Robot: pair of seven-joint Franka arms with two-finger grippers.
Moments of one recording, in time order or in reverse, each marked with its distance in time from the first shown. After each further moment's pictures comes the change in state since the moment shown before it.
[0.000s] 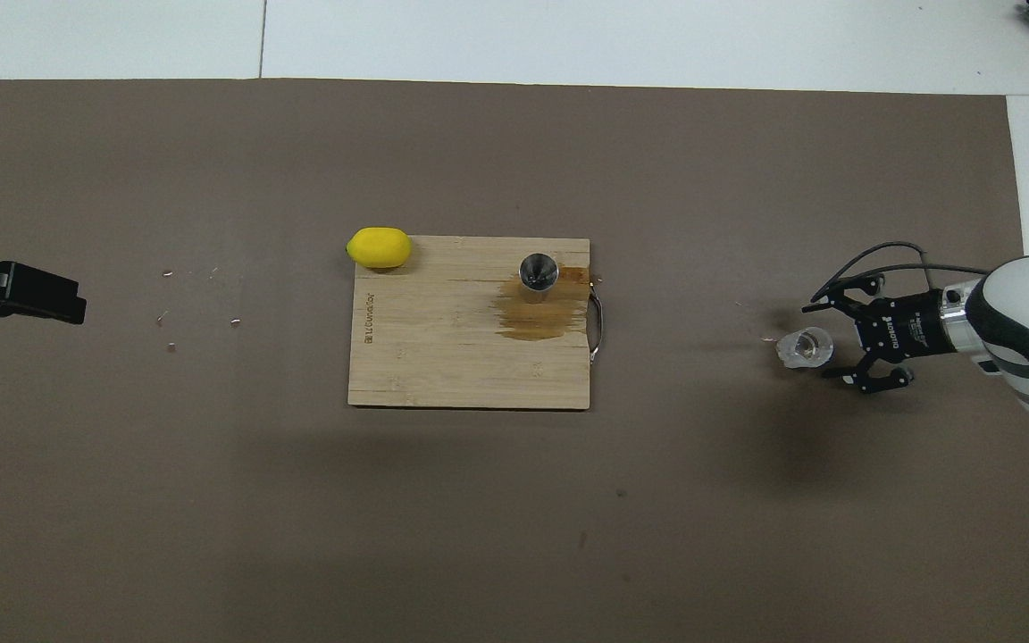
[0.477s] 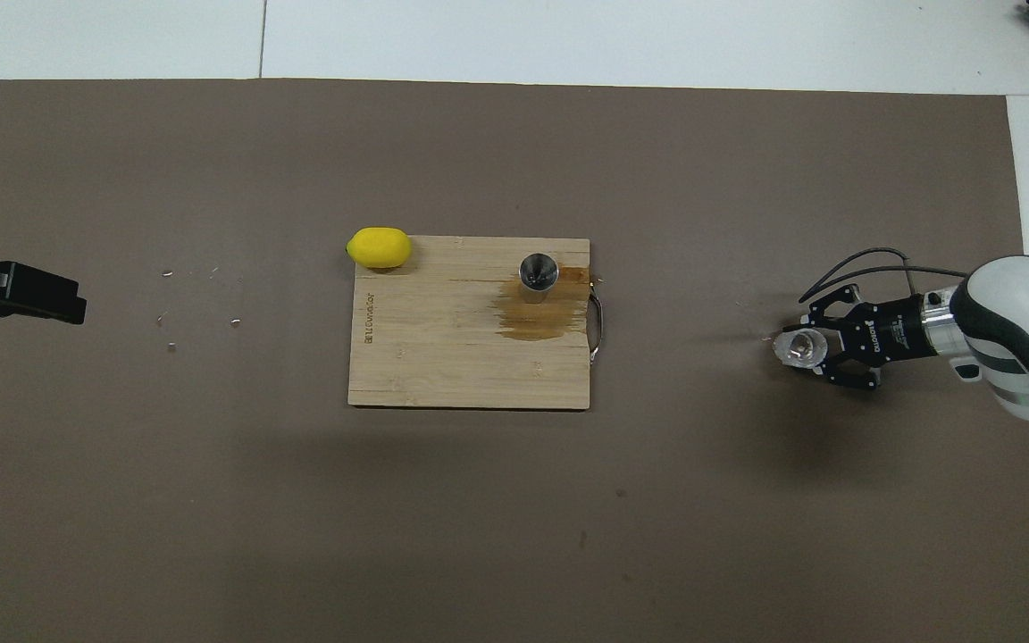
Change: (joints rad) left arm 0.000 0.000 0.000 0.000 0.000 0.000 0.000; right arm -0.005 0.086 0.000 0.000 0.104 -0.007 0.036
